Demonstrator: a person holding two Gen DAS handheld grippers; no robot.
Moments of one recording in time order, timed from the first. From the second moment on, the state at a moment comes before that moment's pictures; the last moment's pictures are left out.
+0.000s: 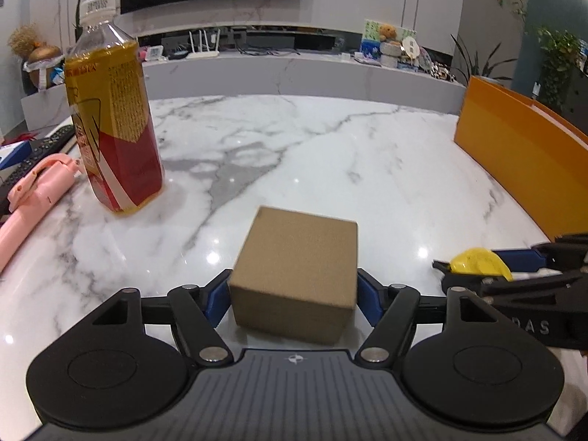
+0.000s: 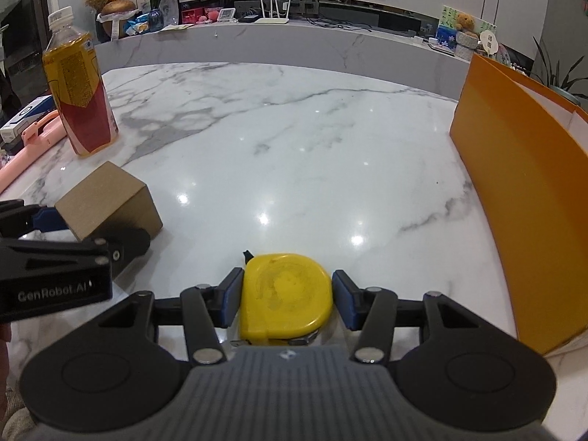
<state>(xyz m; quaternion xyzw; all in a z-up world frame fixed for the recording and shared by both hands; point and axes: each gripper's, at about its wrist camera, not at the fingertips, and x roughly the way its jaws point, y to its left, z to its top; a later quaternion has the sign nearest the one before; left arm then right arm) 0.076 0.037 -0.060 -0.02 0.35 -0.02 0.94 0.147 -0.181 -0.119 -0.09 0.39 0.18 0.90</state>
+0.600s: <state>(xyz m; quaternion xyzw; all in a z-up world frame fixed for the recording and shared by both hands) 0.064 0.032 -0.052 -0.03 0.36 -0.04 0.93 0.142 -0.186 -0.116 -0.09 0.40 0.18 0.89</state>
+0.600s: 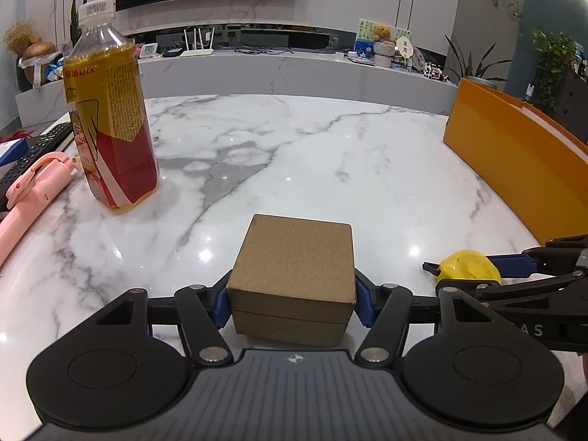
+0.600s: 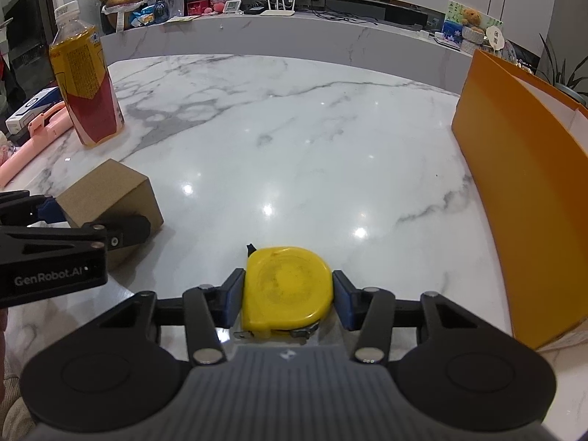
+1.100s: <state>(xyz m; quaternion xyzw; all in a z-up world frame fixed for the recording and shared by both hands) 0.056 -0.001 -0.013 -0.01 0.32 -0.07 0.94 0.126 -0.227 -0.087 -0.03 0.39 0.17 0.90</state>
